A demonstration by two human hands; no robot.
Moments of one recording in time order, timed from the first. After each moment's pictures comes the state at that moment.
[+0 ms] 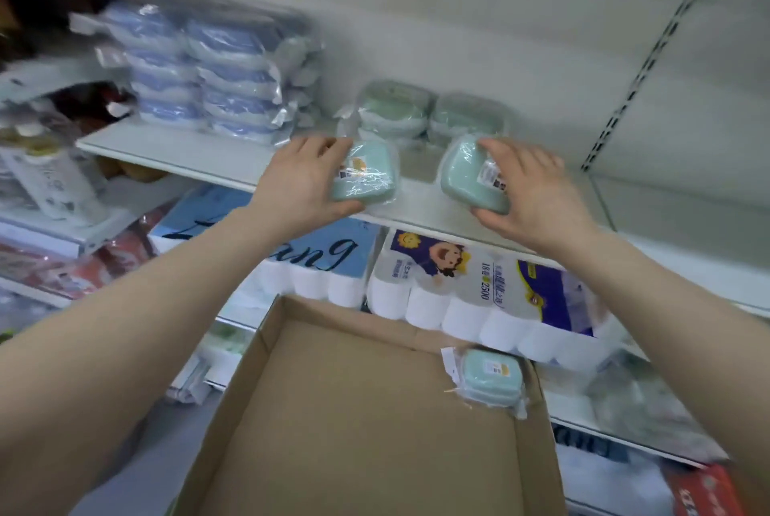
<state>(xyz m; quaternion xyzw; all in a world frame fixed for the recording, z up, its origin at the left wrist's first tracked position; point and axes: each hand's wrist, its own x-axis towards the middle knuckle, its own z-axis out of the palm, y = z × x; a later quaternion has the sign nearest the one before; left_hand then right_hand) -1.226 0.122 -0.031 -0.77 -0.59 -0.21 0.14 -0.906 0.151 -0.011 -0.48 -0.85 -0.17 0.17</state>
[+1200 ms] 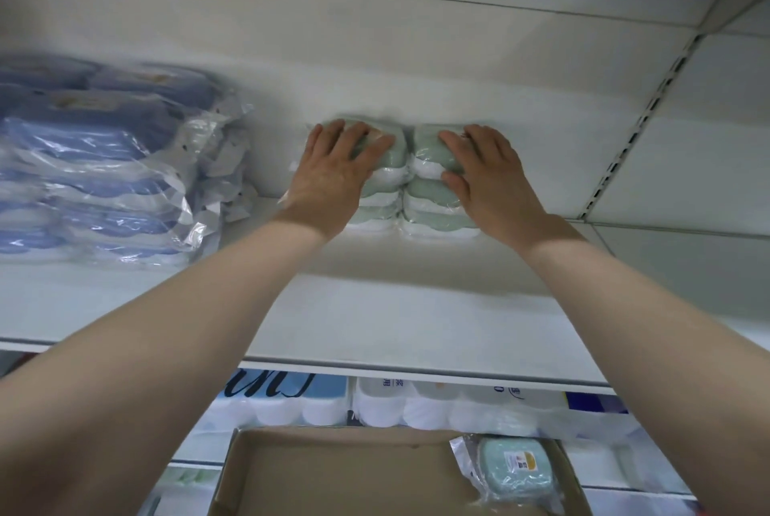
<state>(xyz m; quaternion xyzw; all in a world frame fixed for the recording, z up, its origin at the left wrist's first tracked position) -1.189 0.371 -0.012 -0.81 -0.50 -0.24 0.17 -0.939 0.361 -0.007 -0.57 -0.78 -0.18 0.19</state>
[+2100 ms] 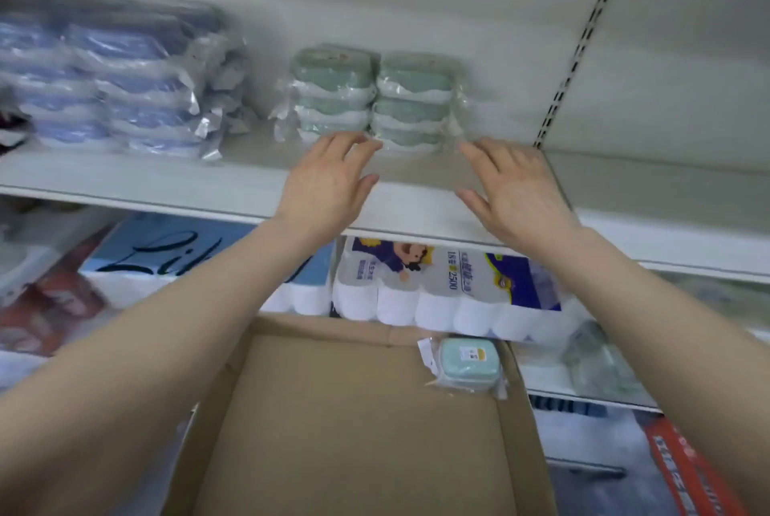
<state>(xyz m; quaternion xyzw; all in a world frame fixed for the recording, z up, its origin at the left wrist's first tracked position) -1.142 0.177 -0.033 -0.81 -0.48 -0.30 0.14 -0.872 0.169 -0.021 -0.52 -0.81 -0.20 0.16</state>
